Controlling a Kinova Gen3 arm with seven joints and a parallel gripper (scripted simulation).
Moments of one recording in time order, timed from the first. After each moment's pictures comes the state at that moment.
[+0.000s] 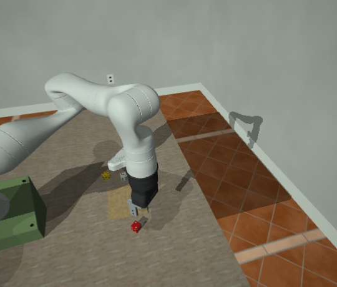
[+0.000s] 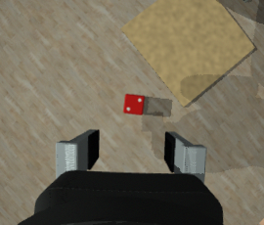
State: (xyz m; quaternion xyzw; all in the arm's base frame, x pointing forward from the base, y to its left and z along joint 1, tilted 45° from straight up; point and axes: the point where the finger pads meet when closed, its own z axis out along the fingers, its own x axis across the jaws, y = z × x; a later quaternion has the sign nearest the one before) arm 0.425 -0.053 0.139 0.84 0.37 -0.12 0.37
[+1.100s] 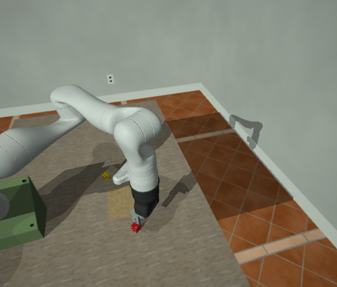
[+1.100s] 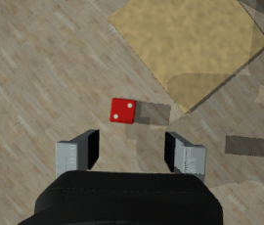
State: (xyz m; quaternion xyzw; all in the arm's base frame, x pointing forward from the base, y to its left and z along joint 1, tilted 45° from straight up) arm 0.432 -0.088 0.089 0.85 0.37 -0.12 0.36
